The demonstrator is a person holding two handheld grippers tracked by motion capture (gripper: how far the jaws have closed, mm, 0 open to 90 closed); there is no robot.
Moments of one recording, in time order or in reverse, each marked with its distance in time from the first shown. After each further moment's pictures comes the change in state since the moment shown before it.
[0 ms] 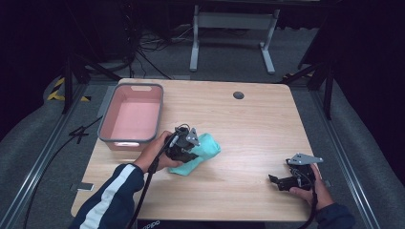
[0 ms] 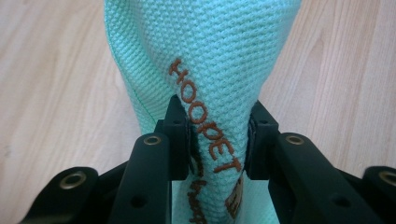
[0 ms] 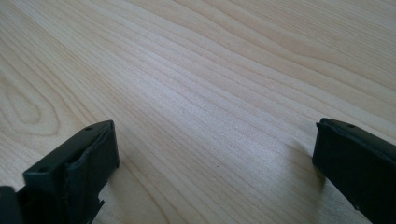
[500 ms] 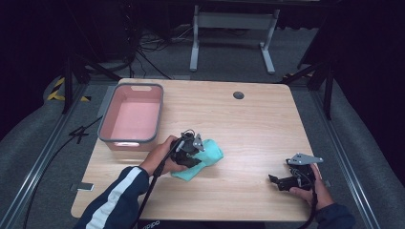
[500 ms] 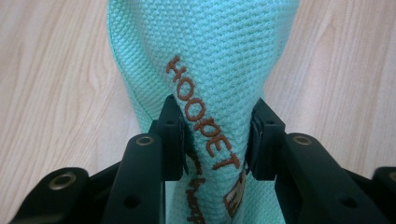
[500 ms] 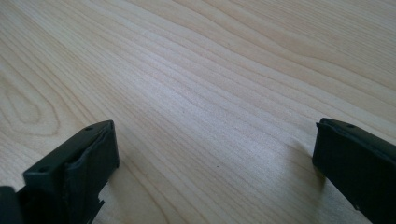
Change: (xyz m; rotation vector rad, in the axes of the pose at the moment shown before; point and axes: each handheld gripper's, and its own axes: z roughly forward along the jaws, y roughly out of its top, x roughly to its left) left arm -0.007 0.005 0.023 0.029 -0.019 0.016; right arm 0.000 0.000 0.000 0.000 -0.001 0.001
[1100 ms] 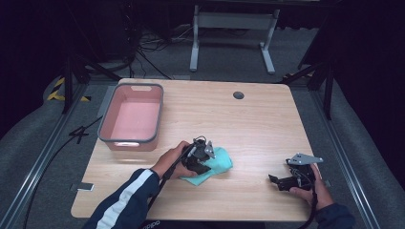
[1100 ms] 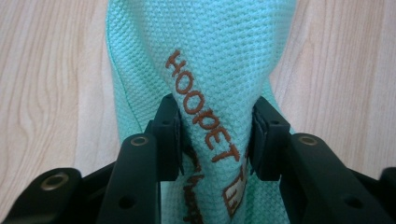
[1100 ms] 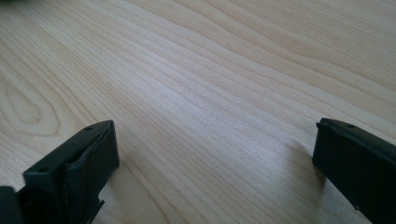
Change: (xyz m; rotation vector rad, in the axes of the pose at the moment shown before) left arm -0.013 0.015 0.031 0.002 -0.065 0.045; right arm 0.000 0.000 0.000 0.000 0.000 -0.001
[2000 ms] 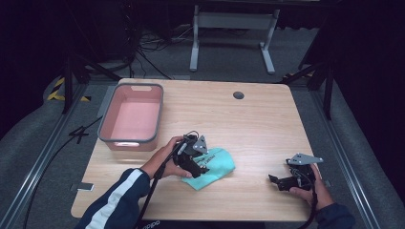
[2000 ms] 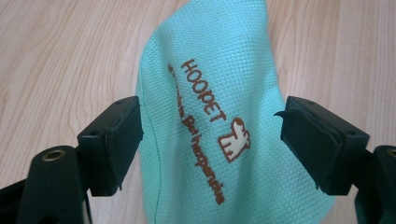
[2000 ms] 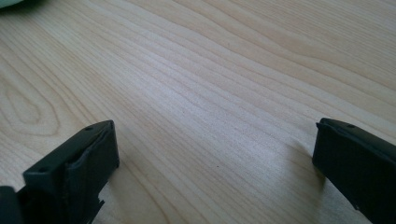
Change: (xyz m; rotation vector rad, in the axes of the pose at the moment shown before) left arm -0.002 -0.012 -0.043 -0.135 0.038 -0.014; right arm 0.000 0.000 0.000 0.000 0.000 0.001
